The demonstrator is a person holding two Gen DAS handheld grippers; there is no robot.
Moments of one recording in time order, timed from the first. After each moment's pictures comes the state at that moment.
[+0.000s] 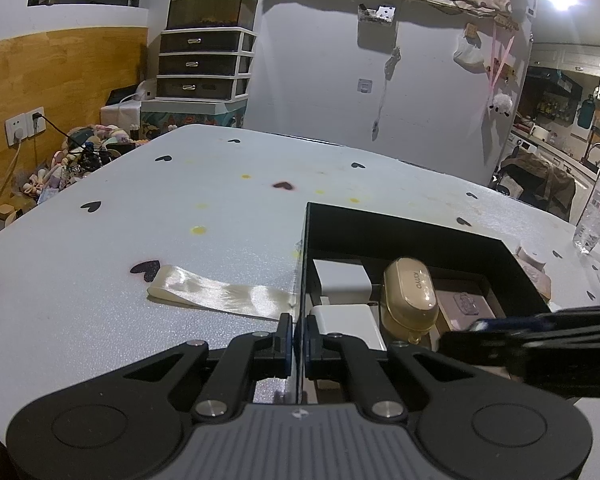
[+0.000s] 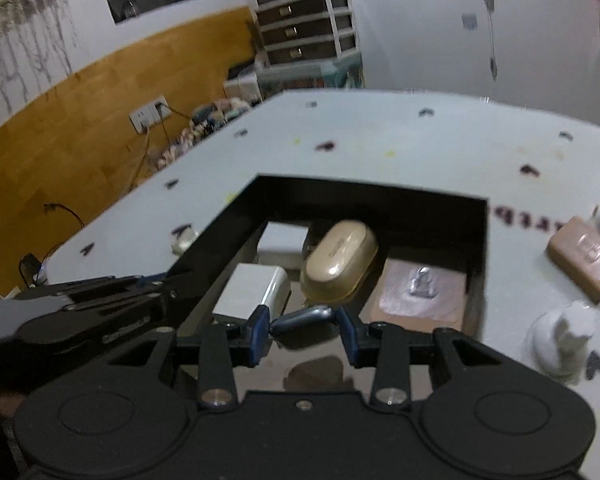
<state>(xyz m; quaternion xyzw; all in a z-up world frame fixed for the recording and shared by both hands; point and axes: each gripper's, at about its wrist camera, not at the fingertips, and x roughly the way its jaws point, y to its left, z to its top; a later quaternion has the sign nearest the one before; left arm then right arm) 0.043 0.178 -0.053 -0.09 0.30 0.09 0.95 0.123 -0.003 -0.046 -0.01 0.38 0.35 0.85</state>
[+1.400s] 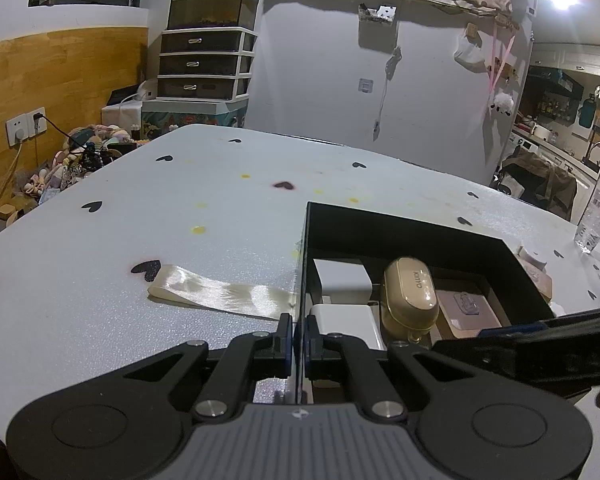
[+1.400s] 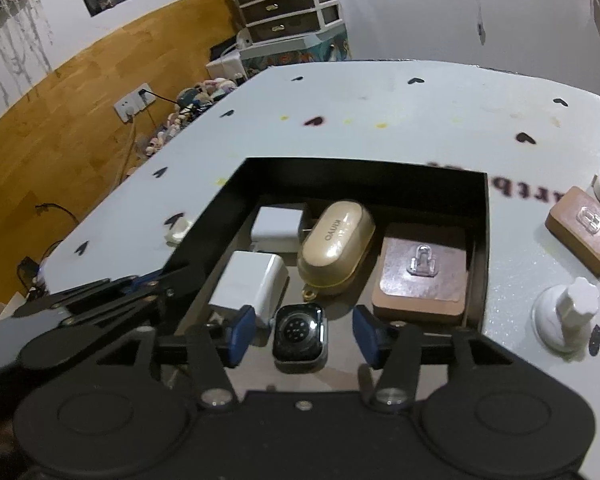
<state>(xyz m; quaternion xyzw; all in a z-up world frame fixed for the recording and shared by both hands) 0.044 0.173 -0.053 -0.09 0.30 0.09 0.94 0.125 -0.002 -0.039 0.01 0.43 0.34 0.84</state>
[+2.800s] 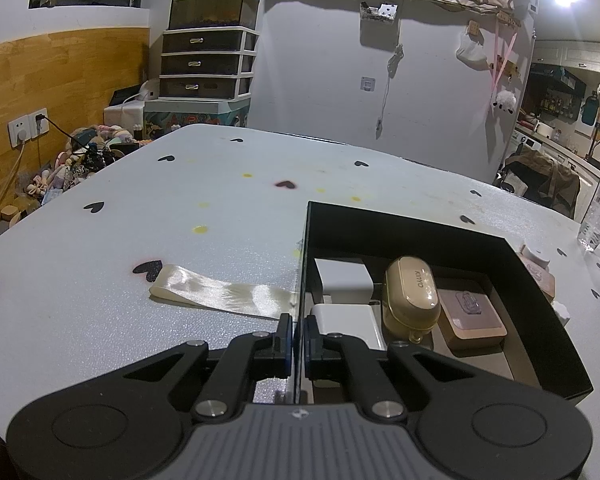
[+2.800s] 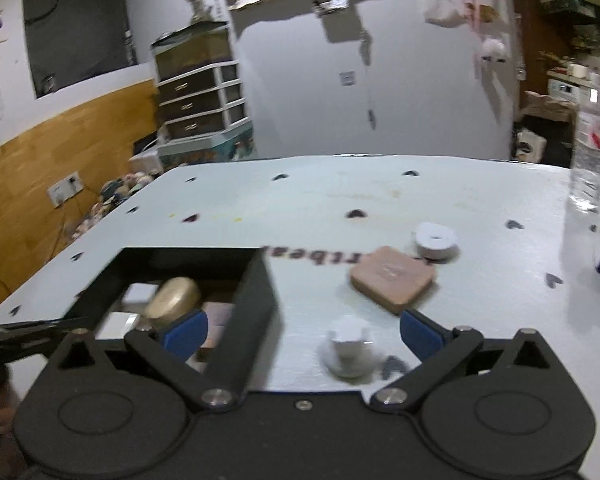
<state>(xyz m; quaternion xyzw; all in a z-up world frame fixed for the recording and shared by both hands) 0.045 0.172 -0.053 -0.09 0.30 0.10 0.94 0.118 -0.137 -0.023 0.03 0.30 0.21 0.93</state>
